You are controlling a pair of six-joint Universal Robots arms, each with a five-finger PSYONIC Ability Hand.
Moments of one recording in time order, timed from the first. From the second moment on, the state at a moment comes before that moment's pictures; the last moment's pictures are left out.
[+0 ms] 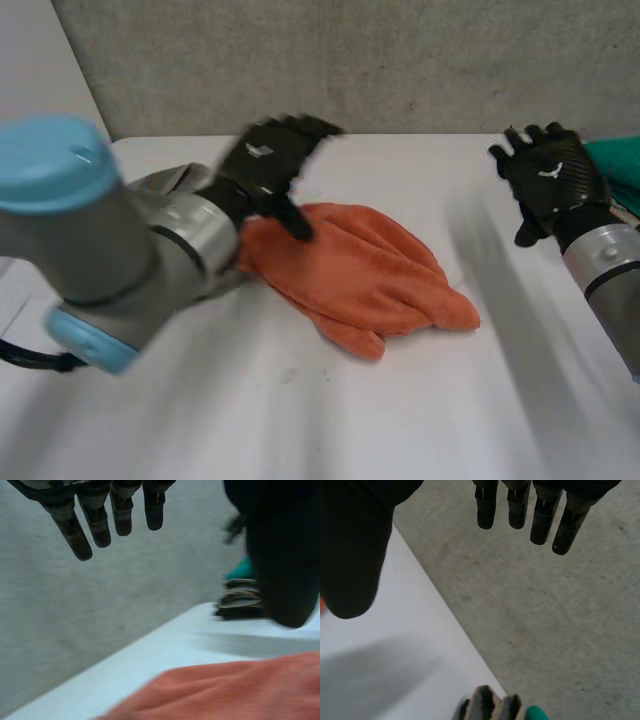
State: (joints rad) left arm 4.15 -1.95 -1.38 3.33 -1.33 3.17; right arm 1.74 -1.36 1.78 -0.48 1.31 2.54; left_hand 0.19 0.20 0.21 0.20 0.05; right_hand 0.20 0.22 0.21 0.23 0.06
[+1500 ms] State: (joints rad) left arm 4.44 -2.04 -1.49 3.63 -1.74 3.97; right arm 1.93 -1.27 1.76 -0.24 1.29 2.53; left_hand 0.19 0.20 0.21 0.20 0.05; right_hand 0.20 0.22 0.21 0.23 0.06
